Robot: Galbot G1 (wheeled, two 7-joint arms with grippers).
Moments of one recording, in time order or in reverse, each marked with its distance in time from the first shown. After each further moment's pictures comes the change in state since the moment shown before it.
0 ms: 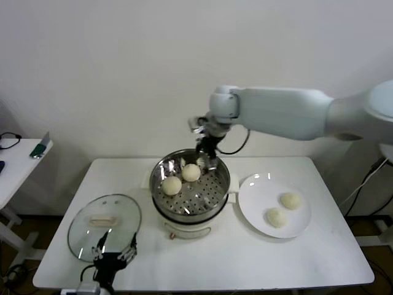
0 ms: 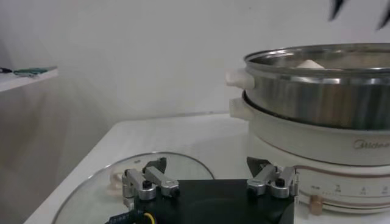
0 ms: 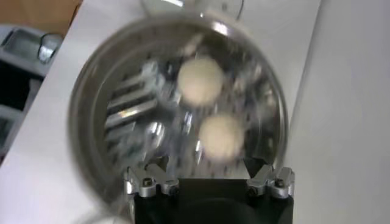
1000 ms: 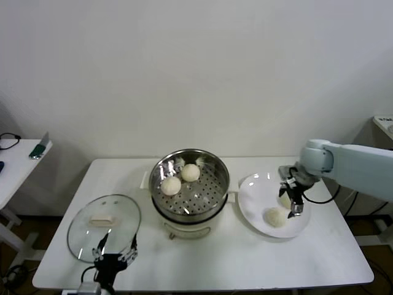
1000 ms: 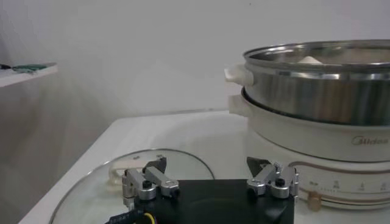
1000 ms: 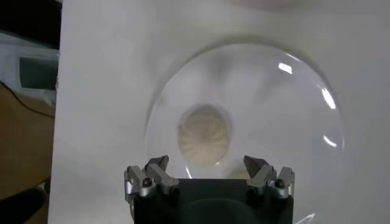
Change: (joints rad) left arm 0.003 -0.009 0.000 0.006 0.005 0.004 0.001; right arm -0.326 -0.437 0.060 0.092 -0.338 -0.034 0.050
